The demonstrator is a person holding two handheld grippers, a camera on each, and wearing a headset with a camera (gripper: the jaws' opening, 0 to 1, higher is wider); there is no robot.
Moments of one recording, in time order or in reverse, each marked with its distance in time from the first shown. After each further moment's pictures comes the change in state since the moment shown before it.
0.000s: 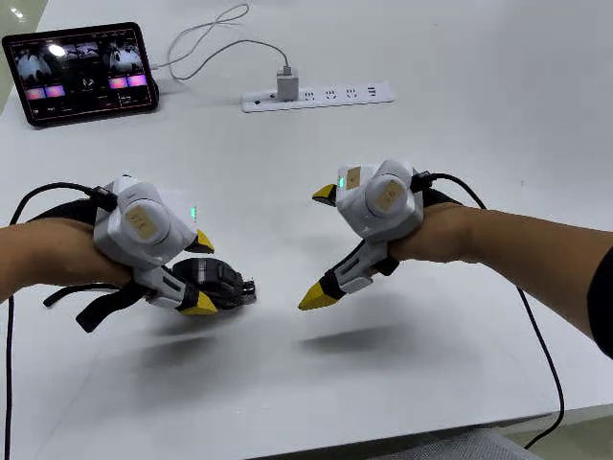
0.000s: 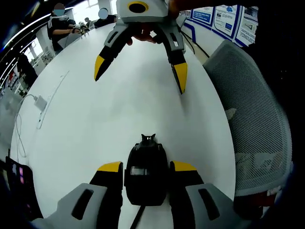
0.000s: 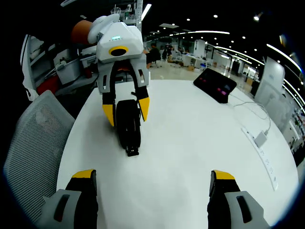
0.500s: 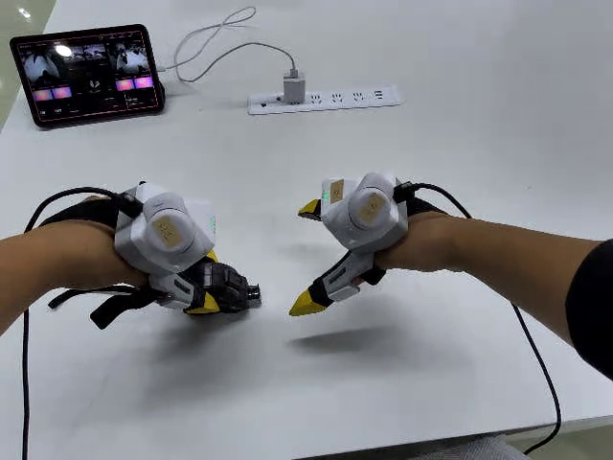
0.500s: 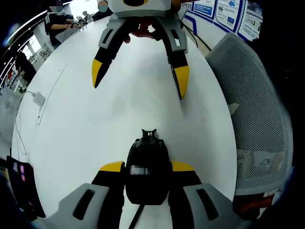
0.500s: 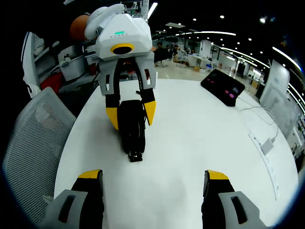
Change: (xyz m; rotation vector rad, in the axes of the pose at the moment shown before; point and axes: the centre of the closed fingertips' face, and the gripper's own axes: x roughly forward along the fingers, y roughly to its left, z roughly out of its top) left arm 0.000 0.004 -0.003 -0.029 0.050 0.031; right arm 0.018 0.006 0.006 -0.040 0.001 0.035
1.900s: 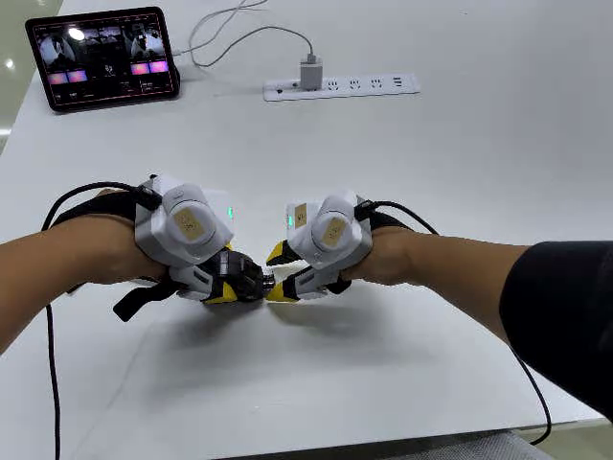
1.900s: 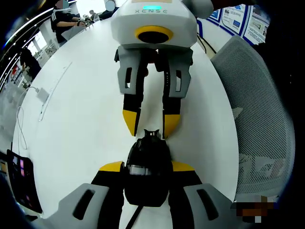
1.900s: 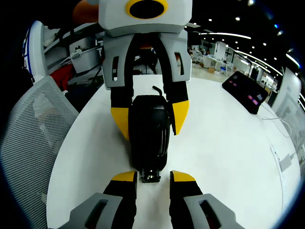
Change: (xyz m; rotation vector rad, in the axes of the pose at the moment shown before) left arm 0.006 0.002 -0.001 -0.034 -0.007 0.027; right arm 0.059 0.028 0.011 -0.079 0.021 0.097
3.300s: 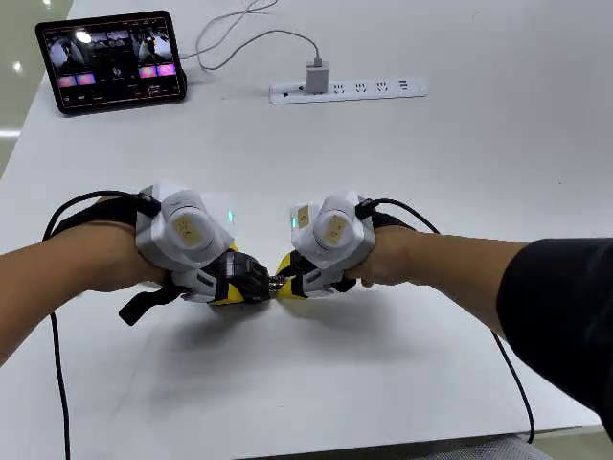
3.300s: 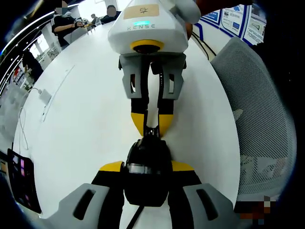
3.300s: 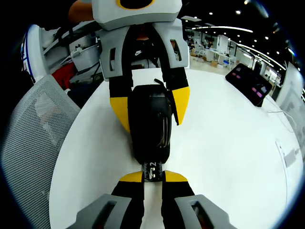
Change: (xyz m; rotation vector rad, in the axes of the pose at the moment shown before) left arm -0.002 0.000 0.001 -0.001 -0.042 0.015; right arm 0.001 0.003 -0.013 0.029 0.048 0.047
